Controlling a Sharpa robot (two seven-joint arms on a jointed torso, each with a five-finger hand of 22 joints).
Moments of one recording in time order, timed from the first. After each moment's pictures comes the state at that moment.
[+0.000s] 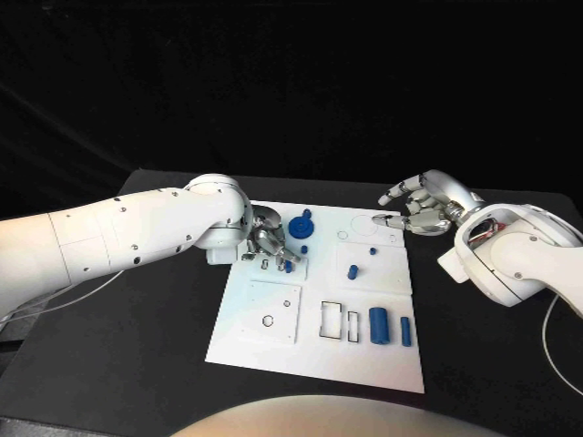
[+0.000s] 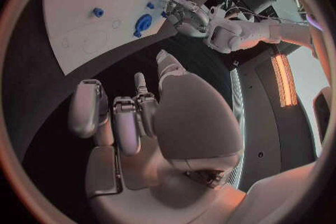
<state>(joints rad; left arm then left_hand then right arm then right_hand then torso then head) 1.24 -0.69 -0.07 1.39 -1.01 0.29 -0.51 1.09 -0.06 0.16 0.29 0.15 0.79 0.07 0.86 0.58 1.23 0.00 1.22 0.98 1.46 -0.06 1.42 1.23 0.15 1.17 0.05 1.20 0.81 1.28 -0.92 -0.16 1.72 -1.04 -0.53 -0.23 1.42 -0.17 0.06 0.29 0.27 0.91 0.15 0.20 0.39 1.45 0.07 1.41 1.31 1.46 -0.01 1.55 1.31 0.08 1.38 0.10 1.24 1.29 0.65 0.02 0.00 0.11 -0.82</state>
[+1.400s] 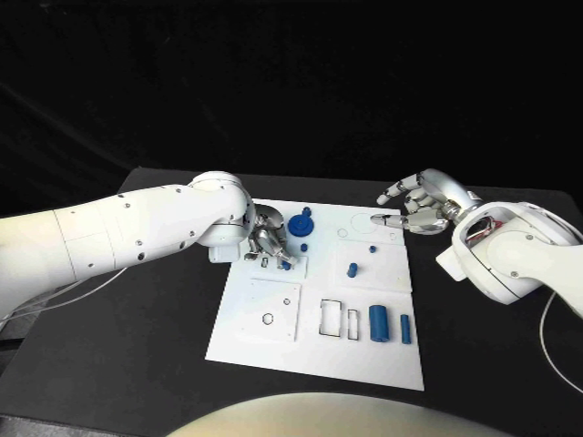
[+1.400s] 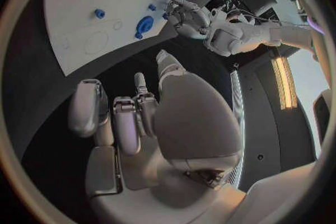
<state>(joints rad) 1.24 -0.67 -0.07 1.38 -0.99 0.31 -0.51 1.28 -0.03 0.35 0.29 0.16 0.77 0.07 0.84 0.59 1.21 0.00 1.21 0.95 1.46 -0.06 1.42 1.22 0.15 1.15 0.06 1.21 0.82 1.28 -0.91 -0.16 1.71 -1.06 -0.52 -0.24 1.42 -0.17 0.06 0.29 0.27 0.91 0.15 0.20 0.39 1.45 0.07 1.41 1.31 1.46 -0.01 1.55 1.31 0.08 1.38 0.10 1.23 1.29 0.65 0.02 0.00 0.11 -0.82</state>
